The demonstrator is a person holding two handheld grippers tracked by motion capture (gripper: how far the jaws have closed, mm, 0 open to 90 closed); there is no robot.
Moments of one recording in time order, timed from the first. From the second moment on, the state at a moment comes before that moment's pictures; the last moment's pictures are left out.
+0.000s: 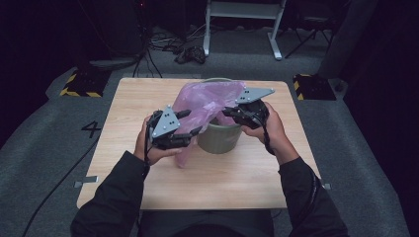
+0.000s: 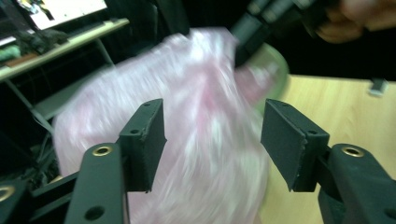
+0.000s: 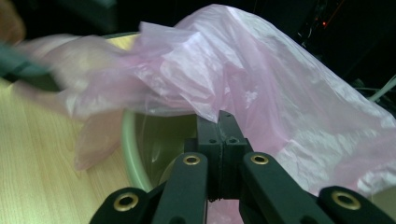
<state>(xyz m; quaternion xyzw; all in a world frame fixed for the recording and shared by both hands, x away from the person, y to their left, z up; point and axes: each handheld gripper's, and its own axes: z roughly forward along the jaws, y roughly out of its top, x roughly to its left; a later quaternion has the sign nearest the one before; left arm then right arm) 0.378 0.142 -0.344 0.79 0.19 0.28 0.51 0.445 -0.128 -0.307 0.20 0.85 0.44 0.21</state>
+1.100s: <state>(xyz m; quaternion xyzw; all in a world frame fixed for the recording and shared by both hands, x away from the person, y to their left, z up) 0.385 0.167 -0.393 0.75 0.27 0.35 0.50 0.446 -0.151 -0.314 0.22 0.86 0.44 0.14</state>
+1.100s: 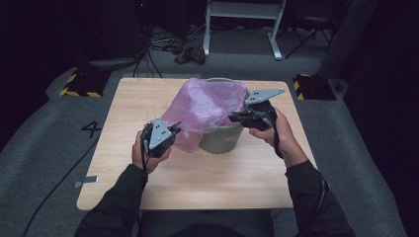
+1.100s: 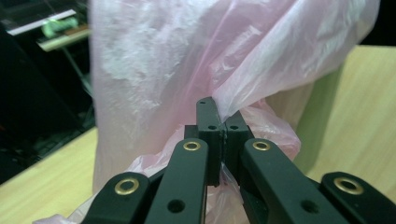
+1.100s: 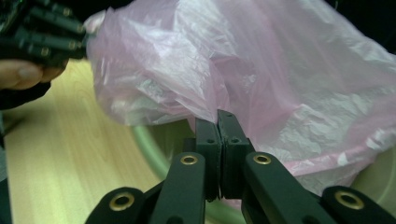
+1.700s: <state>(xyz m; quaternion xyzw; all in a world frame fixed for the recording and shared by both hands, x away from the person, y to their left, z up) 0.375 0.178 -0.357 0.73 0.23 0.39 0.52 0.427 -0.123 -0.294 0.15 0.84 0.48 0.19</state>
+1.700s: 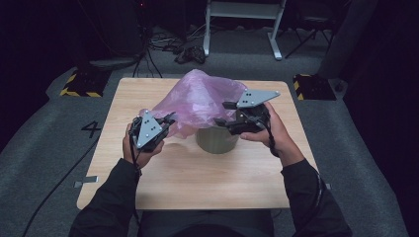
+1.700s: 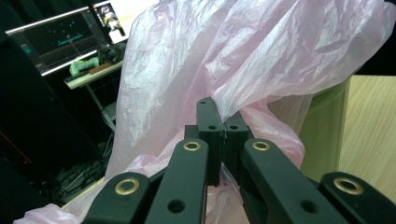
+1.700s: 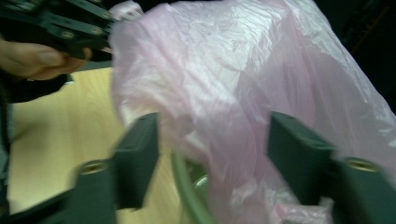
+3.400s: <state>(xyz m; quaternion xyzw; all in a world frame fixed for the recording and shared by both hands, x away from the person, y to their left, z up) 0.383 0.127 -0.328 0.76 0.17 0.34 0.53 0.422 -0.134 -0.310 0.16 0.83 0.49 0.22</state>
